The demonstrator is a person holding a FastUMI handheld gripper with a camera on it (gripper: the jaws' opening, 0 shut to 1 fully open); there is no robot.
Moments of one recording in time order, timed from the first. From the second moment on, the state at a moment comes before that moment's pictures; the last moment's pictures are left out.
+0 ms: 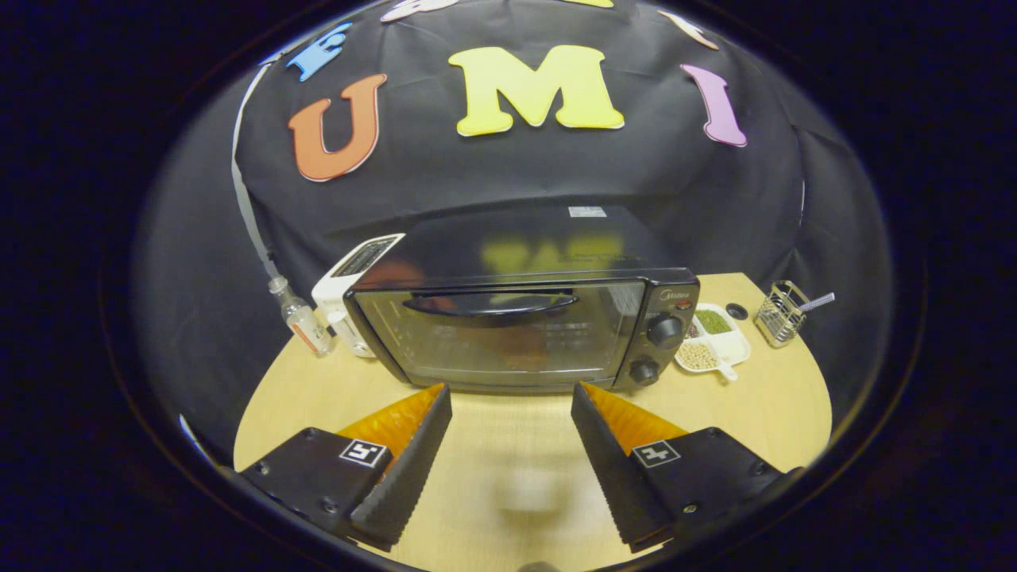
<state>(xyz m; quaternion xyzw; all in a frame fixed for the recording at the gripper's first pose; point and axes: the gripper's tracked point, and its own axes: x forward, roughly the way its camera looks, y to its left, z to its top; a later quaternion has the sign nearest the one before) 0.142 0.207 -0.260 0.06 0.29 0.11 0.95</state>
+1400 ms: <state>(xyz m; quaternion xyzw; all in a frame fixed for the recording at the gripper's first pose) -0.006 -0.081 -0.046 0.09 0.10 0.03 0.99</state>
